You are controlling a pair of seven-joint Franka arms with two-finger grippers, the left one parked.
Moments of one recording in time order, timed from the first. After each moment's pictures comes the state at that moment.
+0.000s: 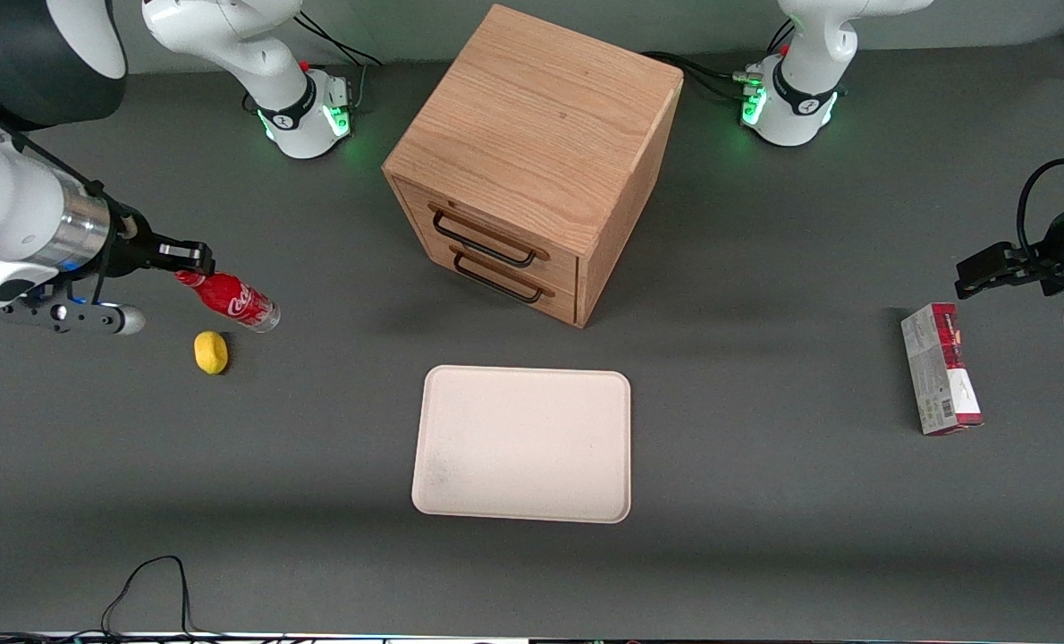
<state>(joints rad) 0.37 0.26 -0.24 -1.27 0.10 1.28 0.30</state>
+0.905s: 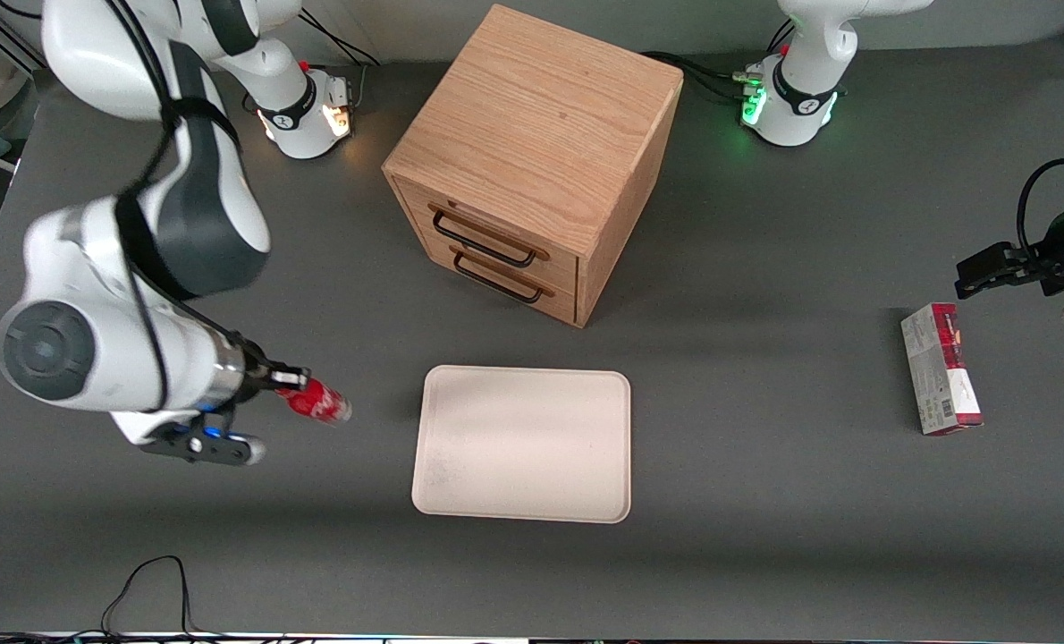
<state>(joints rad) 0.36 0.73 -0.15 -0.89 0.16 1.46 0.45</state>
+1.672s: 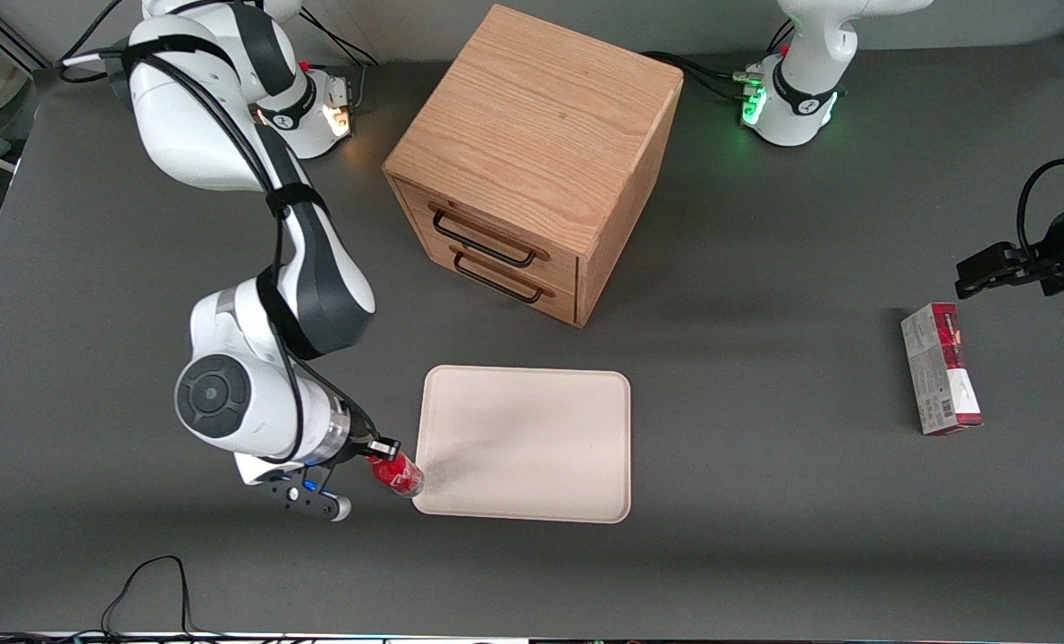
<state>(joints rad) 0.39 0.90 -0.09 -0.86 0.16 1.78 0.64</state>
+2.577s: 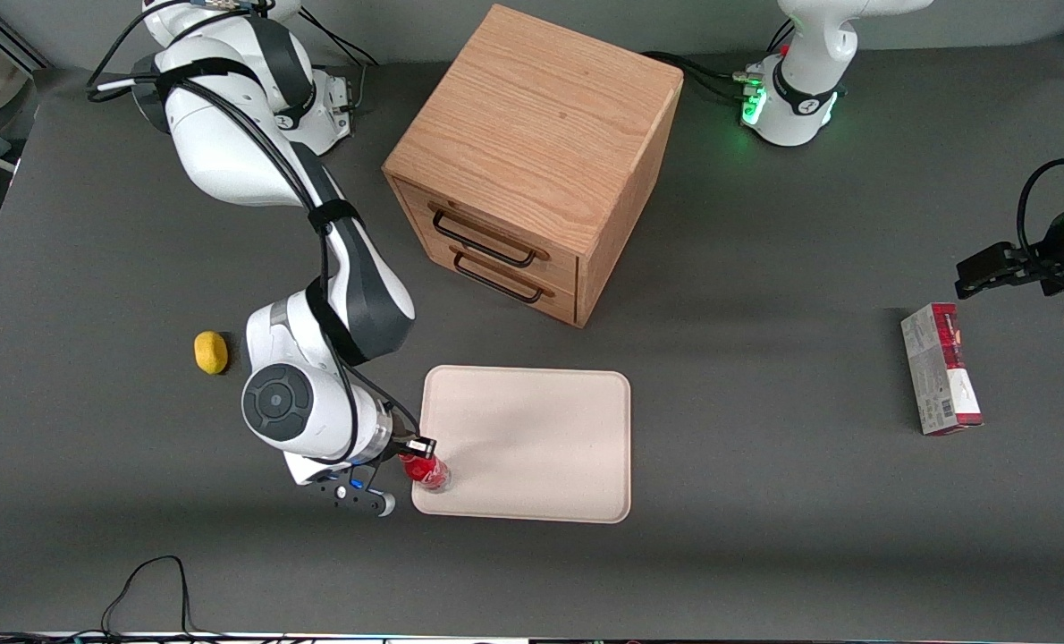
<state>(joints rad) 0.42 0.95 -0.08 -0.85 0.16 1.81 0.64</state>
